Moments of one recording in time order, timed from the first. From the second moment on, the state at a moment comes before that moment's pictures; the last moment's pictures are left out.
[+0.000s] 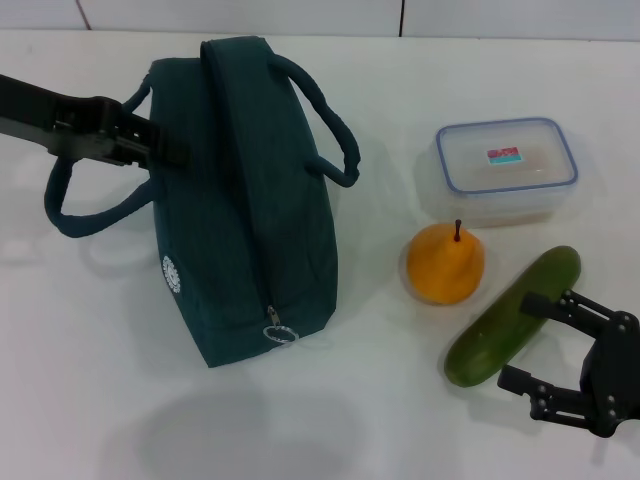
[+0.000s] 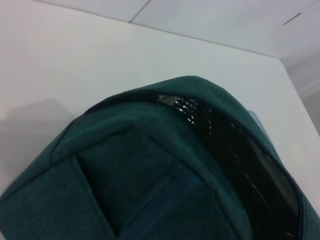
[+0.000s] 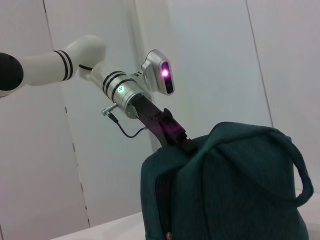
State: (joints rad) left arm -0.66 -1.90 0.70 1.04 2.27 1.86 -2.58; right arm 0.31 2.01 -0.97 -0.26 -1.54 -1.72 0.77
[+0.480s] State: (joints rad) left arm -0.66 -1.90 0.69 1.04 2.27 1.85 -2.55; right arm 0.31 2.01 -0.97 -0.26 -1.54 -1.72 0.77
